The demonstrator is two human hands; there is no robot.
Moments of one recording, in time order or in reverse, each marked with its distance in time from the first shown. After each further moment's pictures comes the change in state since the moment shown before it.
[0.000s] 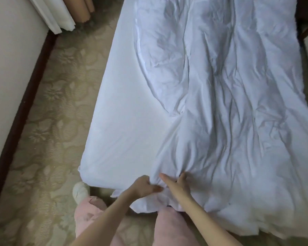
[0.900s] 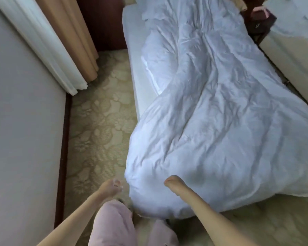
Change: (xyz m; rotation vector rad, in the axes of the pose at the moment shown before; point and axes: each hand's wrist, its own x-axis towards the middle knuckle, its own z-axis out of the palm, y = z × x) left_hand -0.138 -0.168 -0.374 0.375 0.251 -0.068; right_hand -0.134 -0.167 0.236 -0.122 -0.093 -0.151
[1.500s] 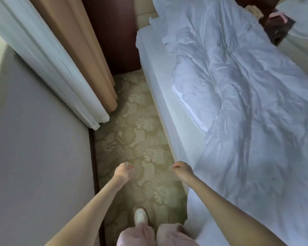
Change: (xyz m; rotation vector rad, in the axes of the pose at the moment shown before) left_hand 0.168 0.050 -0.381 -0.121 0.138 0.068; right_hand 0.153 -0.378 0.005 0.190 0.216 -0.046
